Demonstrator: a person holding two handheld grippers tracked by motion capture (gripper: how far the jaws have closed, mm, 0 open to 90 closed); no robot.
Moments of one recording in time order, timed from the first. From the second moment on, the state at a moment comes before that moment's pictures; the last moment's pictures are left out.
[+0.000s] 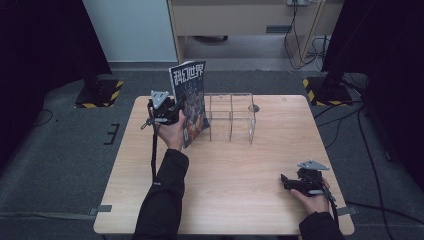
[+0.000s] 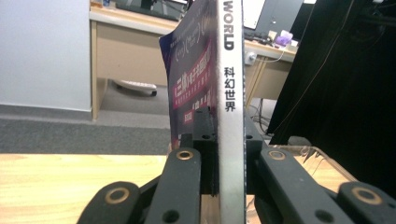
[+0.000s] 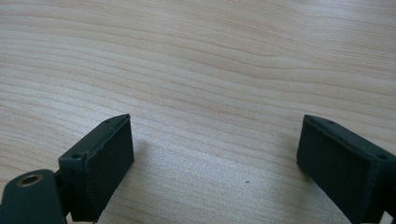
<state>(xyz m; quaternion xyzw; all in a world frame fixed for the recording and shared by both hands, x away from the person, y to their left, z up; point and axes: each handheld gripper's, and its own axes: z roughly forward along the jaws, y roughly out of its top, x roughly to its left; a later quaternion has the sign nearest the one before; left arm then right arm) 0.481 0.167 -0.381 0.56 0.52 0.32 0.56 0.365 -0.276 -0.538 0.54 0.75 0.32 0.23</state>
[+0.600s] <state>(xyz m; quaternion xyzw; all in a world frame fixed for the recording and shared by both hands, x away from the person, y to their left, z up) 0.475 0.164 -0.405 0.56 0.51 0.31 0.58 0.365 -0.276 -0.538 0.54 0.75 0.32 0.23</state>
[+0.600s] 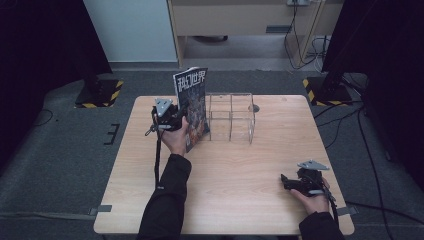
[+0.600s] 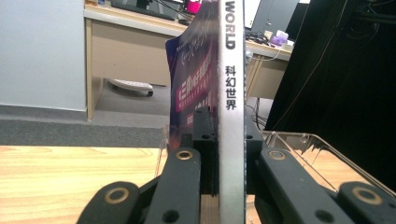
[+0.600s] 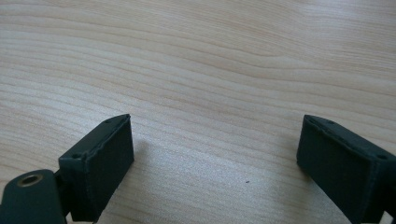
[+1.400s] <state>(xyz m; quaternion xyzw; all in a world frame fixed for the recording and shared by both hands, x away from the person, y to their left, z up) 0.437 0.177 -0.419 0.60 0.50 0.30 0.55 0.365 -0.276 -0.538 0.54 0.74 0.32 0.23</state>
